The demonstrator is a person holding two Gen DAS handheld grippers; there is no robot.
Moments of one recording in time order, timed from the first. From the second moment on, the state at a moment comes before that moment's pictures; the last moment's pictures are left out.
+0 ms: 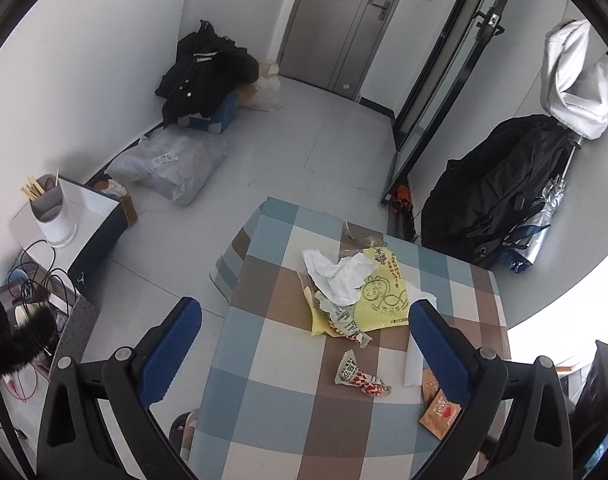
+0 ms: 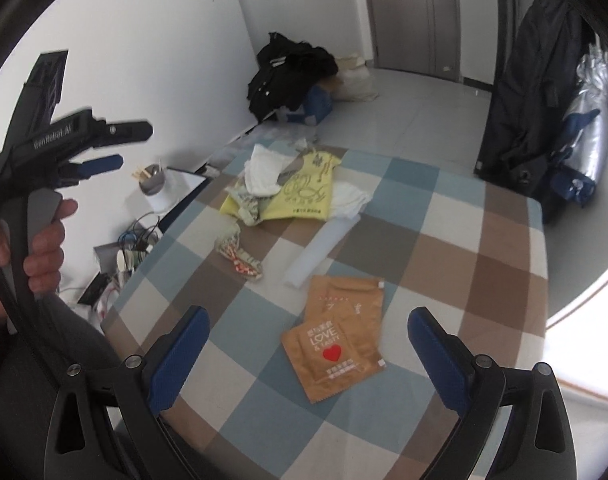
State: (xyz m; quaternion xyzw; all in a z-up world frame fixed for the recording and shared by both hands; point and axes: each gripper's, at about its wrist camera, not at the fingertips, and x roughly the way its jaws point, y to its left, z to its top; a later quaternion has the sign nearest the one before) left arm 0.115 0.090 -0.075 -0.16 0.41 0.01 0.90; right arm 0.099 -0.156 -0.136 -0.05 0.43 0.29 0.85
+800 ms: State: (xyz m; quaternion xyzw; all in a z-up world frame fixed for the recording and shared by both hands) left arm 0.139 0.094 -0.099 -0.18 0.45 0.04 0.88; right arm 0.109 -0.134 -0.196 -0.15 0.50 0.25 0.82
